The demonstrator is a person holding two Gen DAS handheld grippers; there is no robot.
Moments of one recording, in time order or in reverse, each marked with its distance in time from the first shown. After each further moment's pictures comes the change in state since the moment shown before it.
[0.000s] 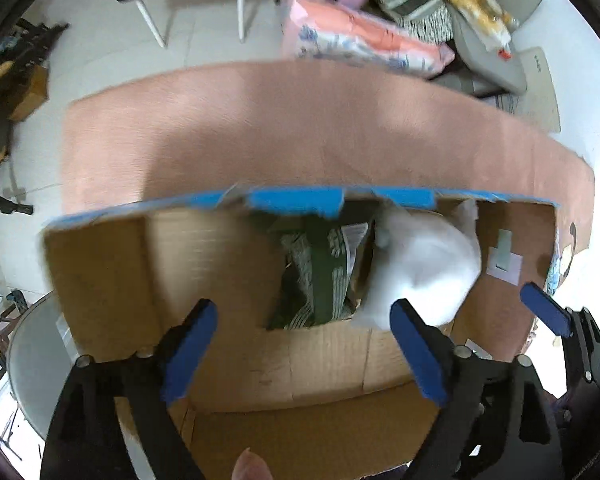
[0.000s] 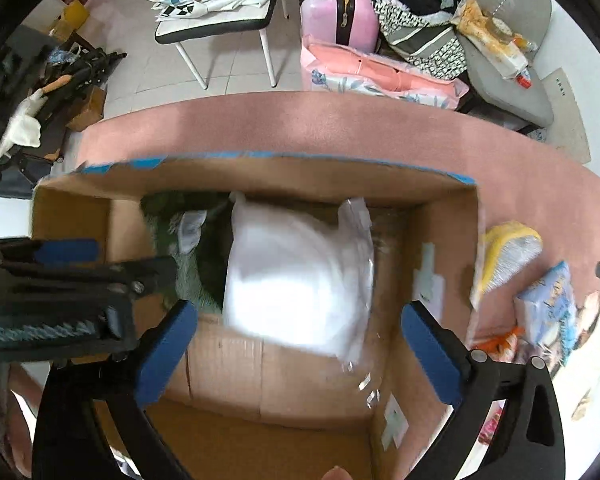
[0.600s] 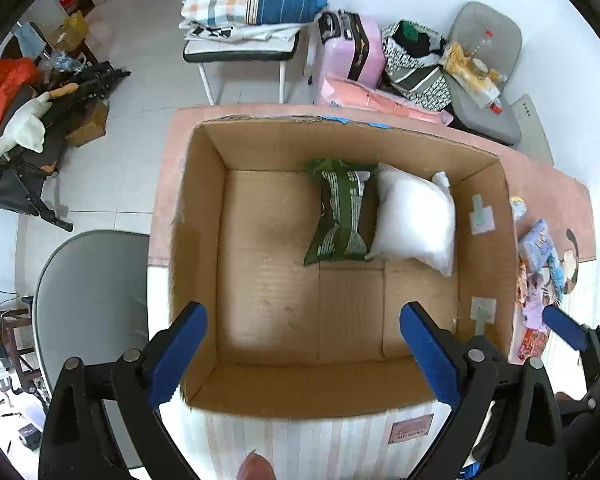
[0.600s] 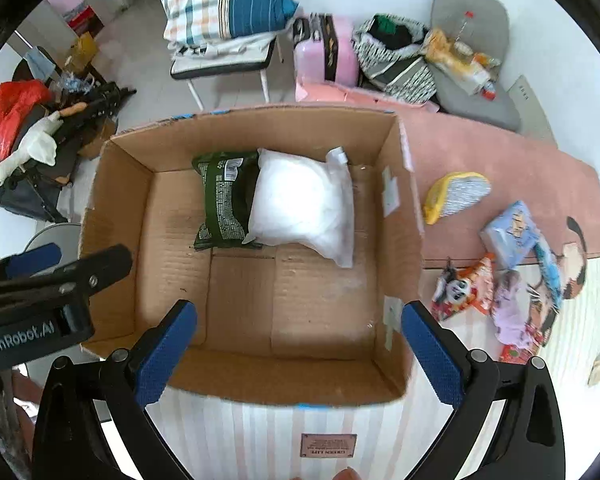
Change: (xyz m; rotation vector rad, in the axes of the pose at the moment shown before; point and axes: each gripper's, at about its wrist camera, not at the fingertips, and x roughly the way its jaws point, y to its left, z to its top) left arm -0.054 -0.001 -0.137 -0.046 -0.348 0.090; right arm -0.080 0.007 -0.133 0.038 -0.211 -0.014
